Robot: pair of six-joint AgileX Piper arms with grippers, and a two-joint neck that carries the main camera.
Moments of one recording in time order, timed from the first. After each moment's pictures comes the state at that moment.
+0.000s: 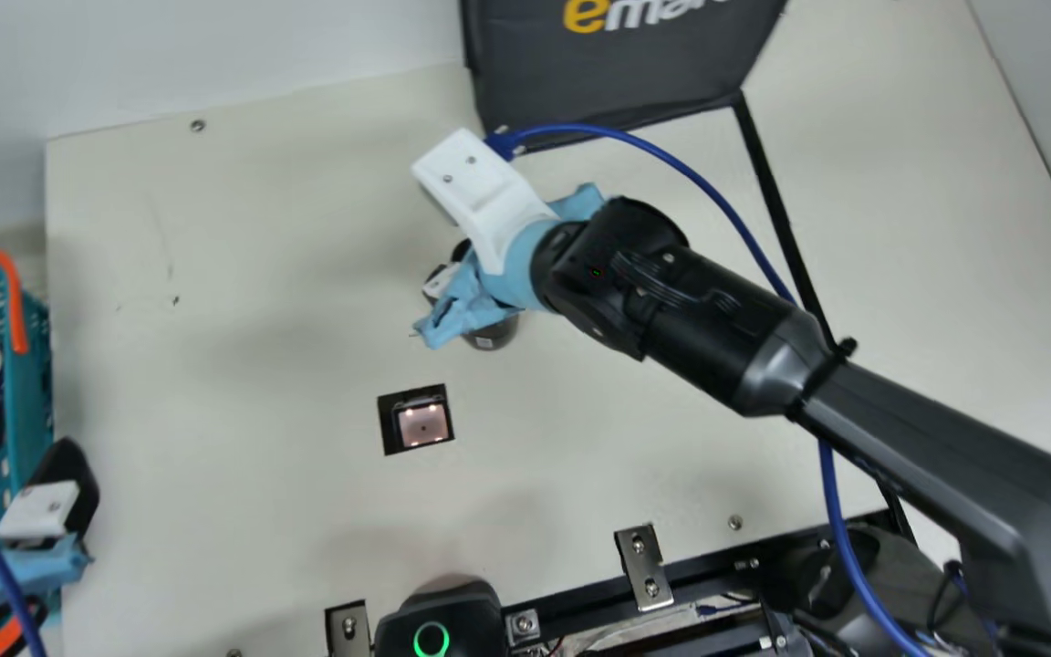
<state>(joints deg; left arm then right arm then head) 3.2 38.6 -40.7 -5.4 47.9 12.4 38.4 87.2 -70.9 -5.6 40.9 10.3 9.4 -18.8</state>
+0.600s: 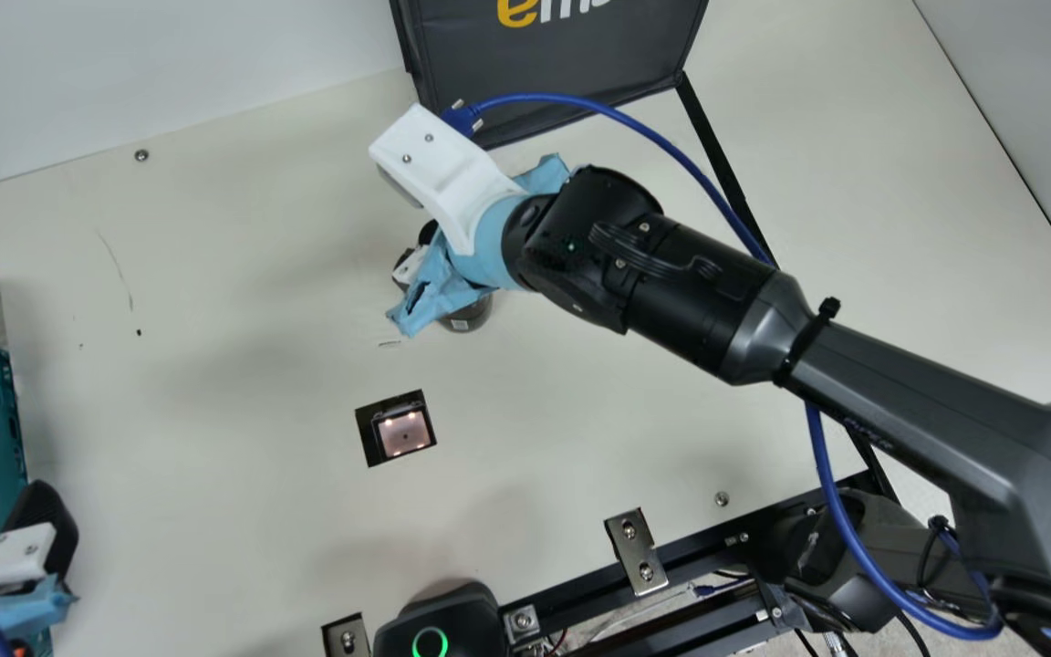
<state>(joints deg) 3.2 38.6 -40.7 -5.4 47.9 12.4 37.1 85.8 -72.3 -6.8 42.0 10.5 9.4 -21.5</state>
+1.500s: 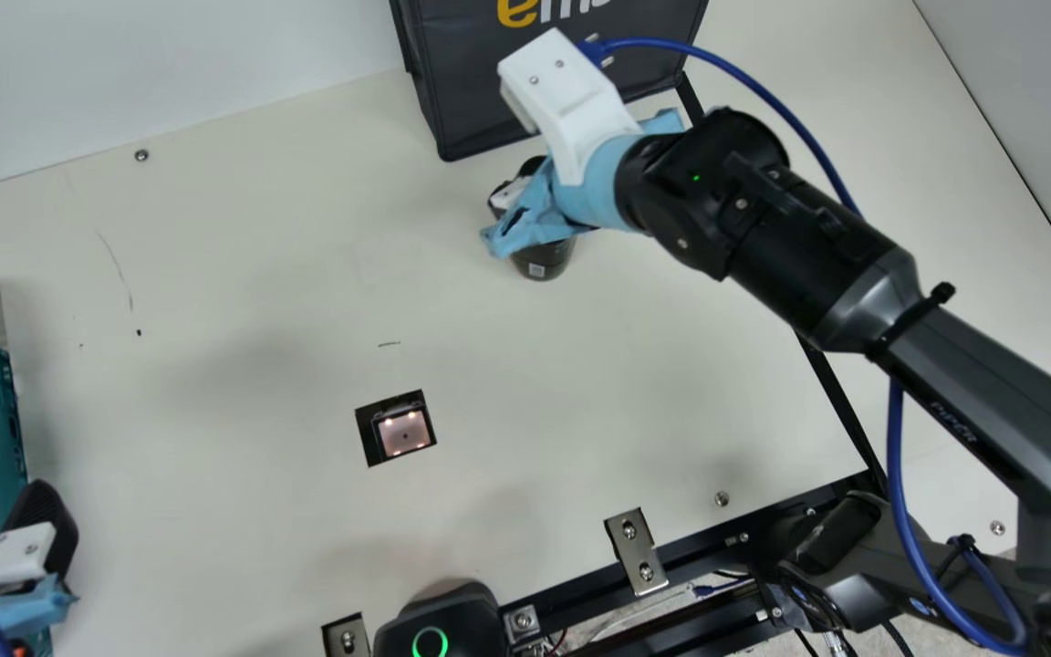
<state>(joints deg) 3.2 38.6 -40.7 -5.4 47.9 12.4 21.4 80.0 -67.6 -5.2 42.6 7.1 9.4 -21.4</state>
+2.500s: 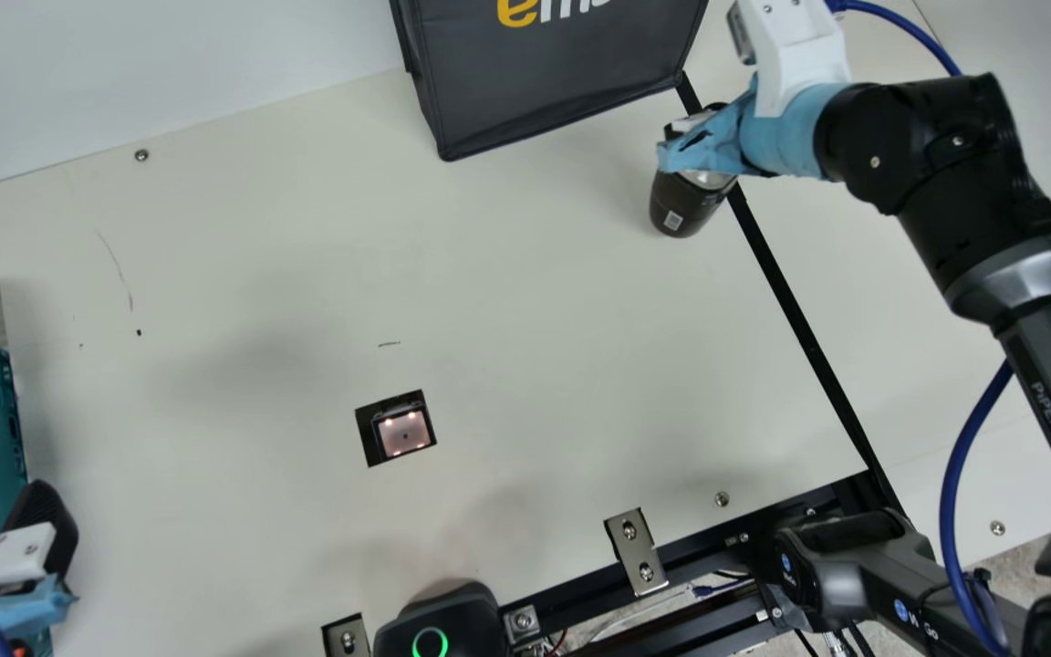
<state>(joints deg) 3.2 38.6 -40.7 -5.4 47.9 12.4 -8.4 76.3 -63.1 6.1 41.7 -8.5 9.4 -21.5</state>
